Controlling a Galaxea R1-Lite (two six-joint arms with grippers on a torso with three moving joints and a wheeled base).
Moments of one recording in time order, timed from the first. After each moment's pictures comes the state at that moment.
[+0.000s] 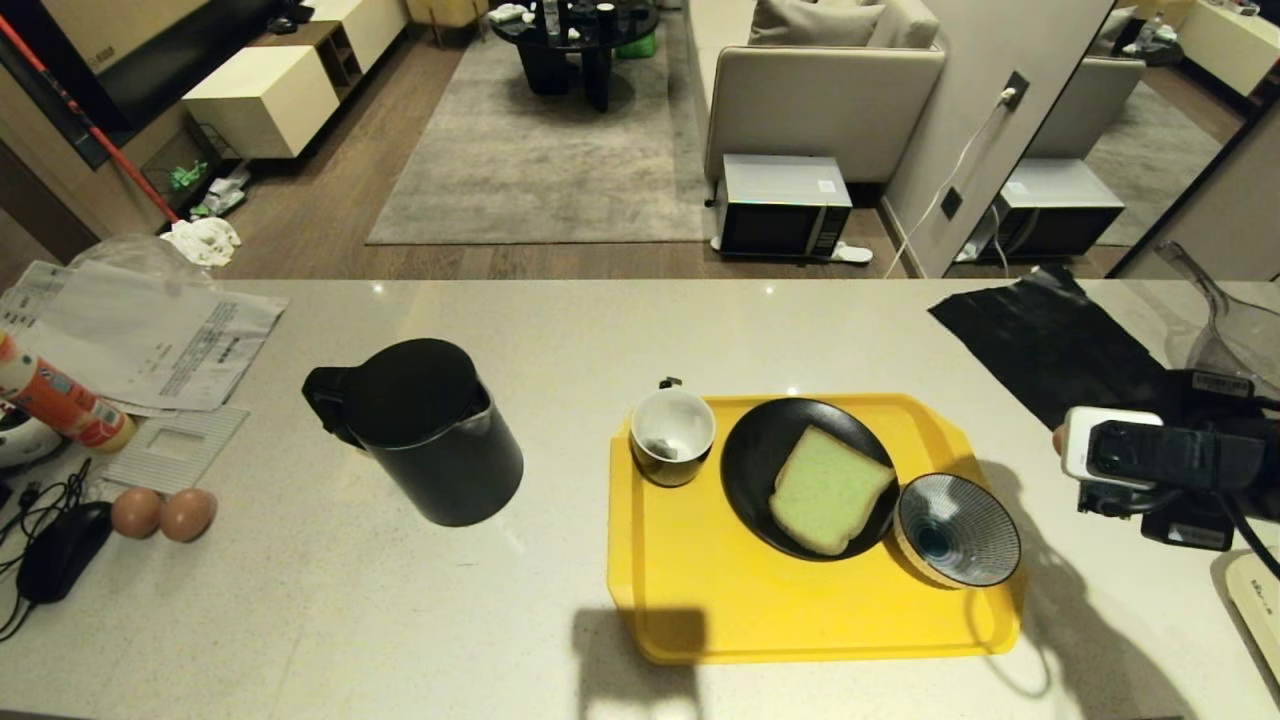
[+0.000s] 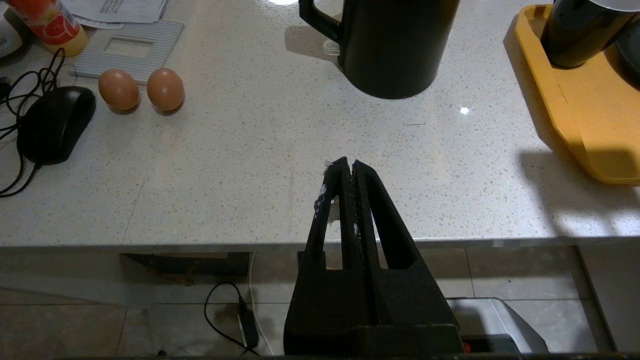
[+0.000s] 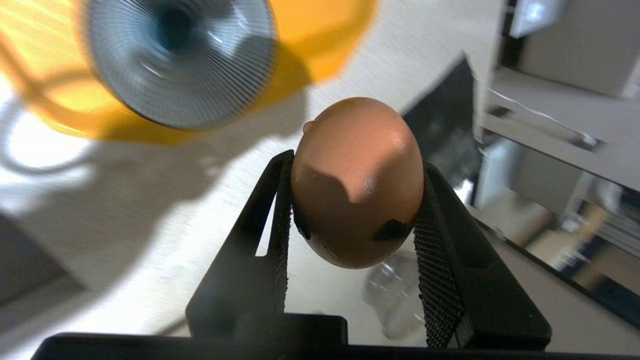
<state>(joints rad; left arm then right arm) 0.01 0.00 0.00 -0.01 0.00 0.01 0.12 1.36 -0.85 0.06 -0.08 -1.30</state>
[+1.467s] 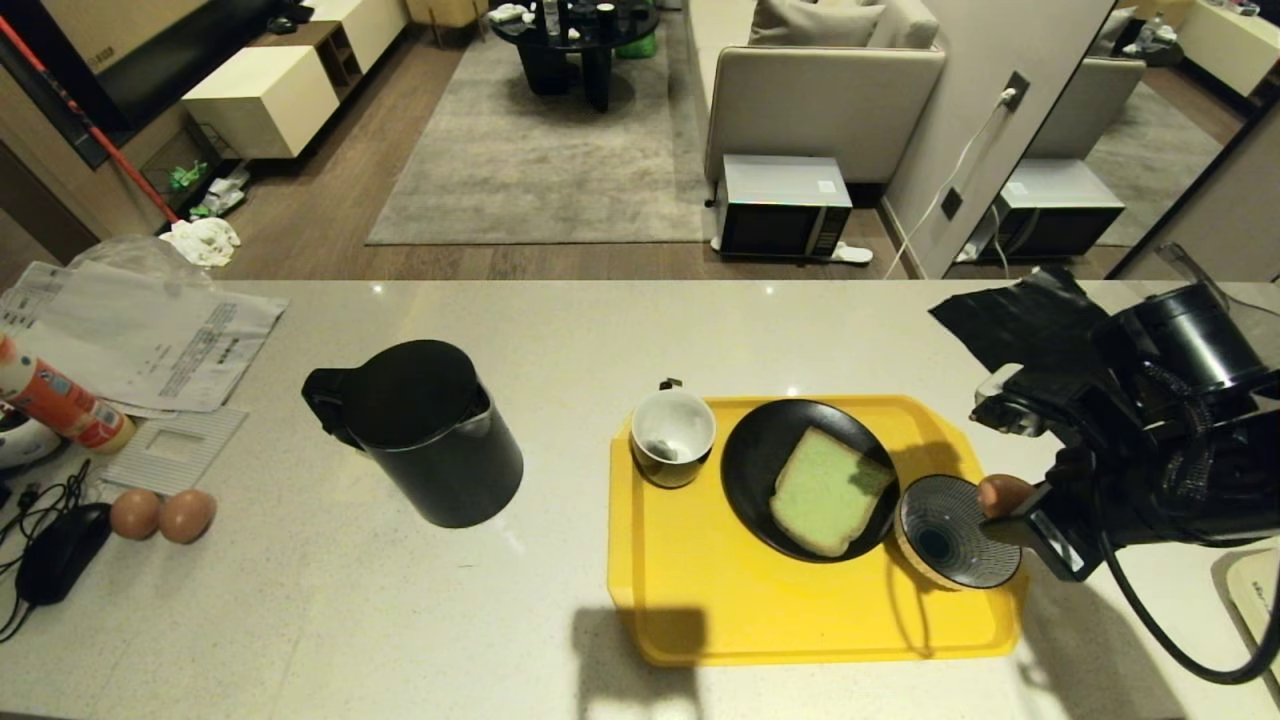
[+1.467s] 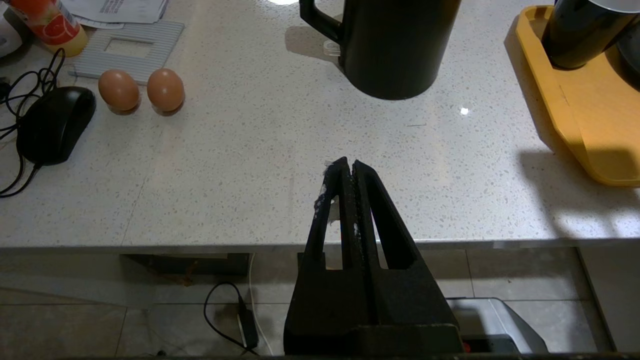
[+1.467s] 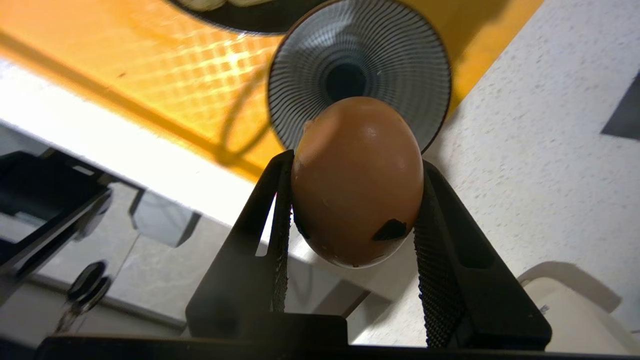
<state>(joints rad) 0.01 0.00 0.00 -0.01 0.00 0.01 0.26 1.57 -1.03 0.38 -0.13 -0.34</state>
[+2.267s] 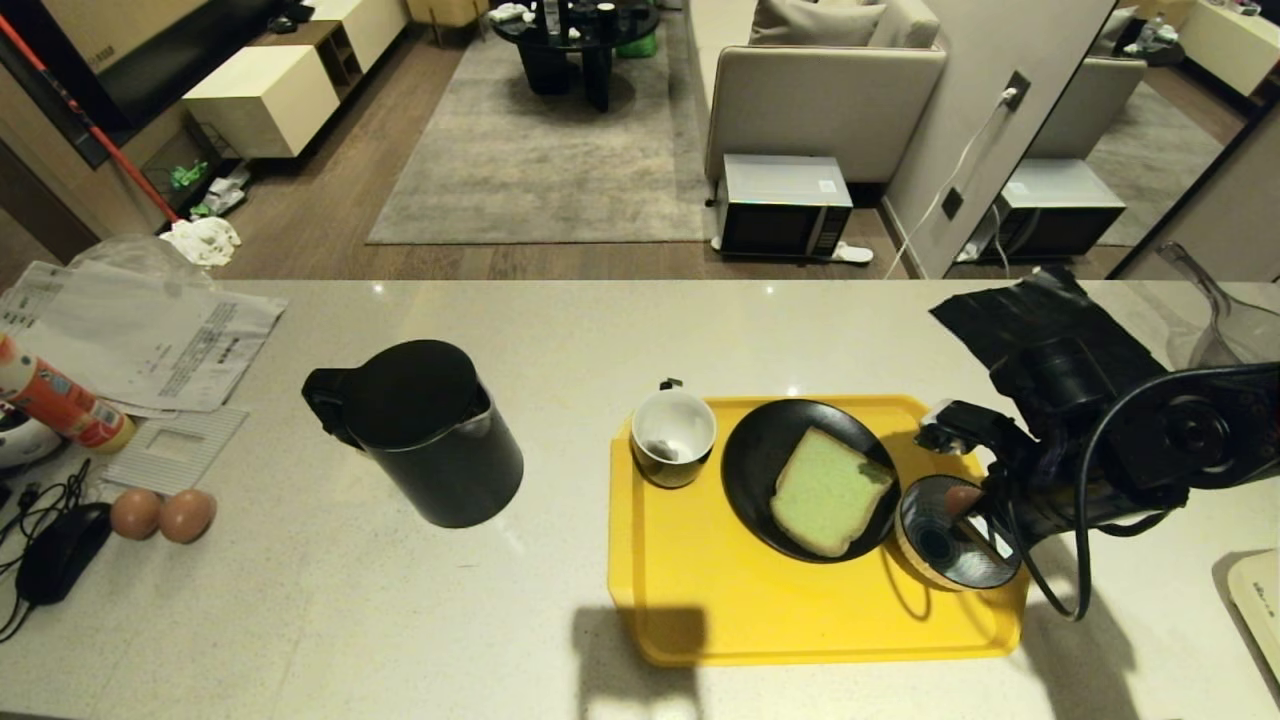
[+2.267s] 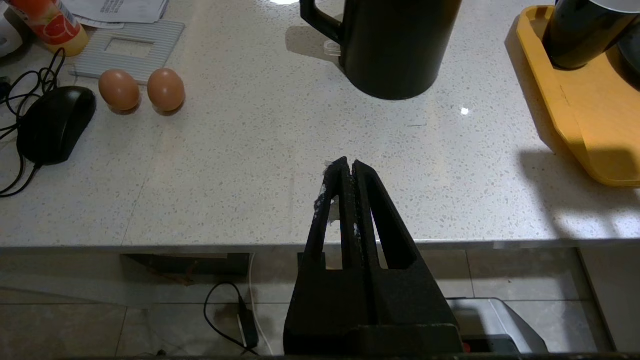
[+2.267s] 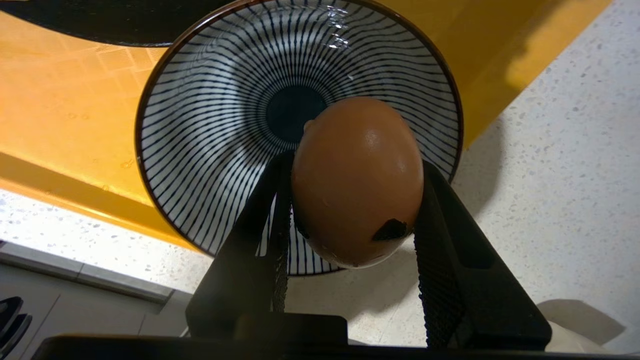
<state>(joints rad) 0.01 0.00 0.00 -0.01 0.00 0.01 0.16 1.86 -1.07 0.22 -0.15 -0.44</state>
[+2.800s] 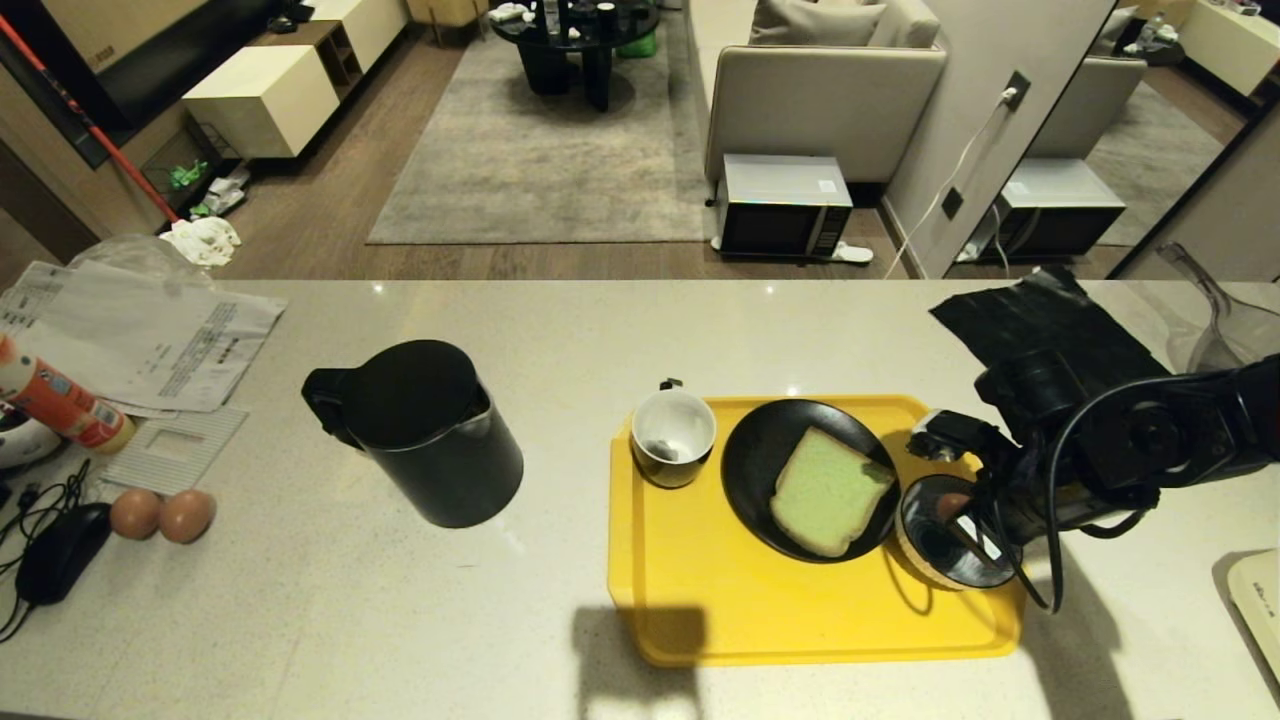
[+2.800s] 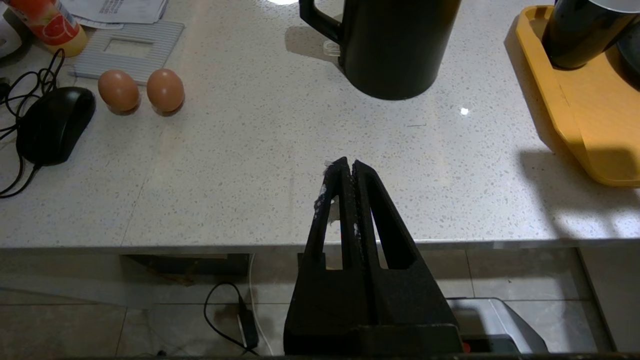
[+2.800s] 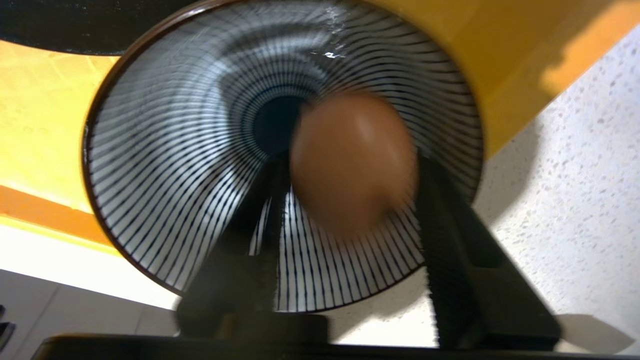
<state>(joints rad) 0.01 0.00 0.00 -0.01 0.00 0.01 0.14 1.93 -1.09 0.20 -0.15 -0.46</state>
